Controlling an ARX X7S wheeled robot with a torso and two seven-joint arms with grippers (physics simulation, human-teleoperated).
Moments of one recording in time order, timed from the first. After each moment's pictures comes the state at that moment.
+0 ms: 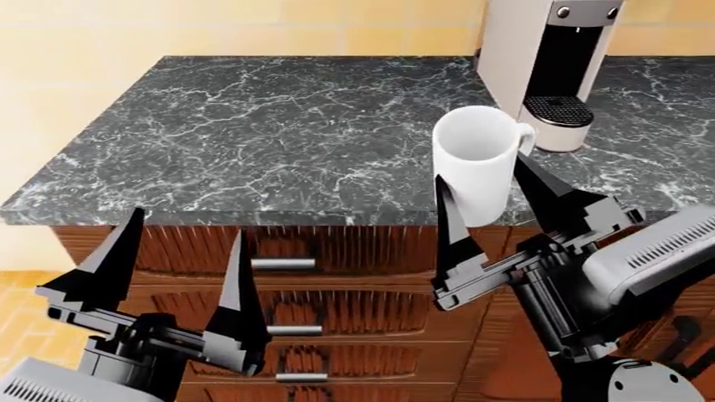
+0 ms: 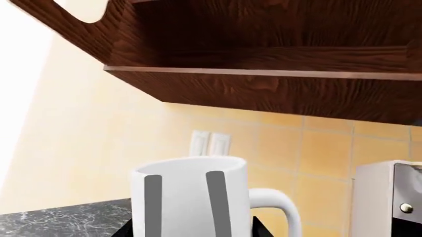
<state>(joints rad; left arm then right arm) 0.06 -0.40 0.17 0.55 -0.30 0.25 -0.11 0.23 0.21 0.04 -0.66 0.26 0.32 -0.30</state>
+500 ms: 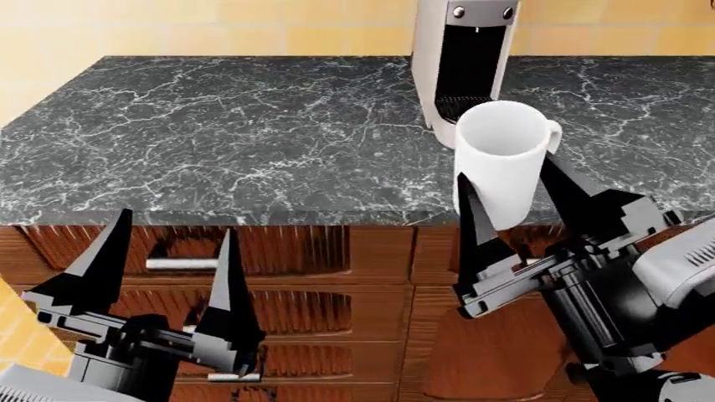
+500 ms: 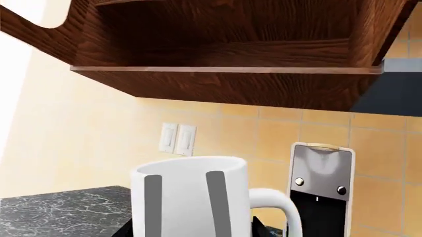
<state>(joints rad) 0.07 -0.40 0.16 0.54 -0.31 0.29 -0.11 0.23 0.28 0.14 -0.81 0.41 0.52 -0.25</state>
